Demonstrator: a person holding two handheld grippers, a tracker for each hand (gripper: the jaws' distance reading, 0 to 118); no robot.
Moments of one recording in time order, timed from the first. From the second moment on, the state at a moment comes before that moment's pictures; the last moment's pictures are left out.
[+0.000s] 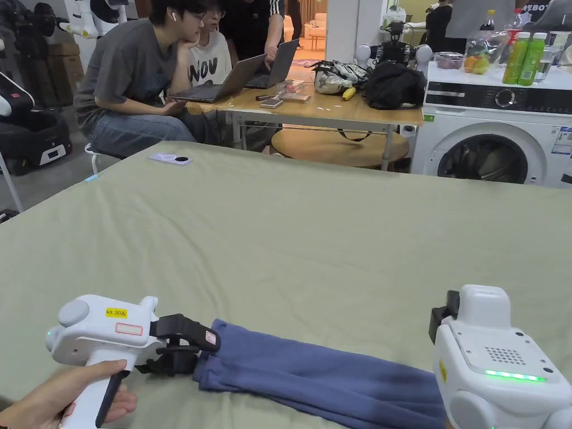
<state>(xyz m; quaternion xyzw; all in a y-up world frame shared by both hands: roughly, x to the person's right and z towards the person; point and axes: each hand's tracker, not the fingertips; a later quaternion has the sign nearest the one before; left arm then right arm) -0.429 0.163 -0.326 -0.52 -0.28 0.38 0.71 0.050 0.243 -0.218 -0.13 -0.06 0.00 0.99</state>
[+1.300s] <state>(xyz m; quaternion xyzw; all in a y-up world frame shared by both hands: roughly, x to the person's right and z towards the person) -0.400 0.256 -0.314 -0.48 -0.23 0.20 0.82 0.067 0.244 -0.225 -0.16 -0.05 -0.01 0.99</state>
